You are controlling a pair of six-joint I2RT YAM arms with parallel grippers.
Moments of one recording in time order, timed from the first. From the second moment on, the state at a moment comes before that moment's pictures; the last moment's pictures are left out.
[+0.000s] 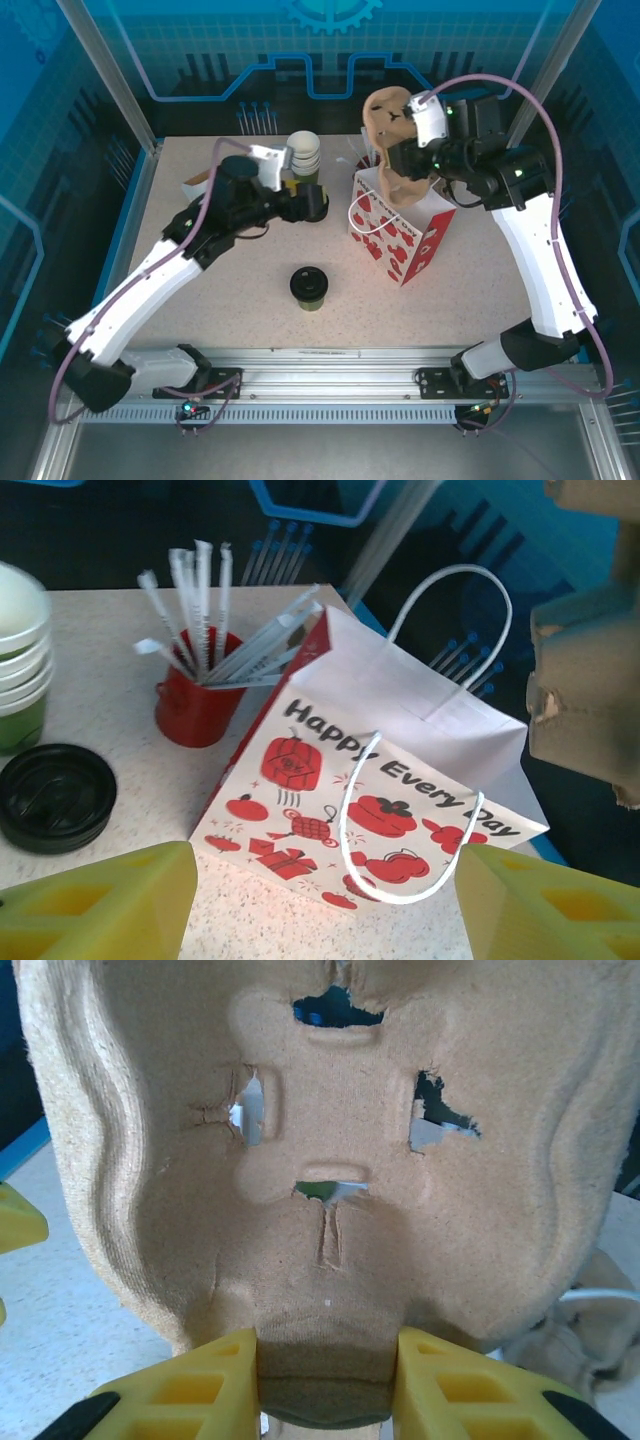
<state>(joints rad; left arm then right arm) -0.59 1.29 1.35 -0.43 0.18 -0.42 0.39 1.46 2.03 -1.14 -0.10 -0.01</state>
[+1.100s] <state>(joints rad) -0.61 2.14 2.27 -0.80 0.29 0.00 0.30 1.39 1.89 -1.14 -0.01 0.00</state>
